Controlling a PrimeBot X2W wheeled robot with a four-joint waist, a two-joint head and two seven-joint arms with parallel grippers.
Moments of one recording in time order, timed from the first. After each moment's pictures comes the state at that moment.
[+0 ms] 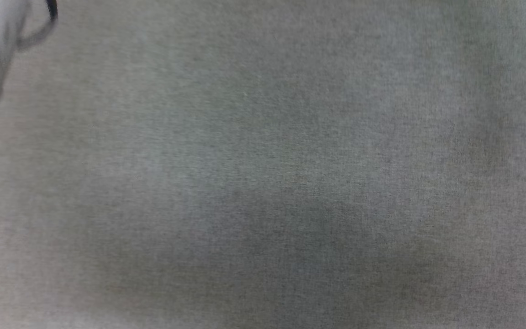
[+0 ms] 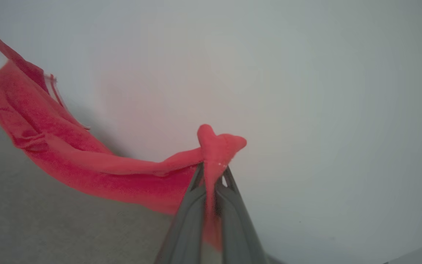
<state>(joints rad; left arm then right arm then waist) -1.71 0.44 -0.98 0.90 -0.83 -0.13 -0.02 -1.57 -0.27 0.70 1.16 0.44 0.13 -0.20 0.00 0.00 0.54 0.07</state>
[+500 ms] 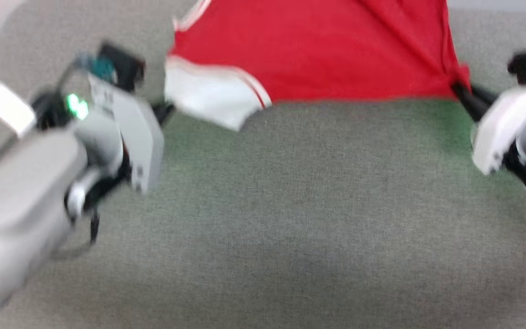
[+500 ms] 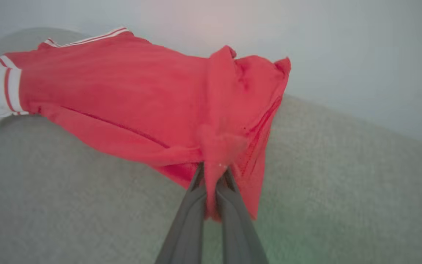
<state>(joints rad) -1.14 0.71 -1.09 0.38 -1.04 0.03 0.26 -1.01 -0.54 0.79 0.68 0.85 0.13 0.08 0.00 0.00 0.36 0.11</state>
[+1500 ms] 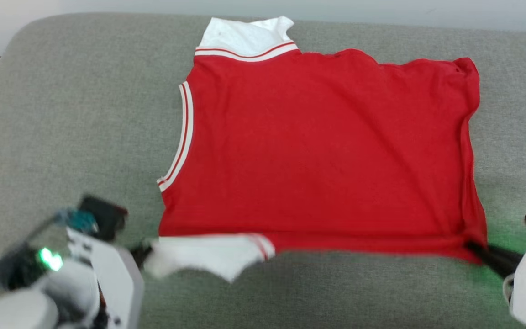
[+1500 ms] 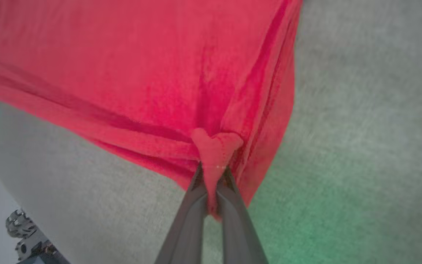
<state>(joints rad) -0.68 1.14 -1.15 -0.45 -1.19 0.51 0.38 -0.14 -0.71 0.30 -0.05 0.87 0.13 0.55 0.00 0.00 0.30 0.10</state>
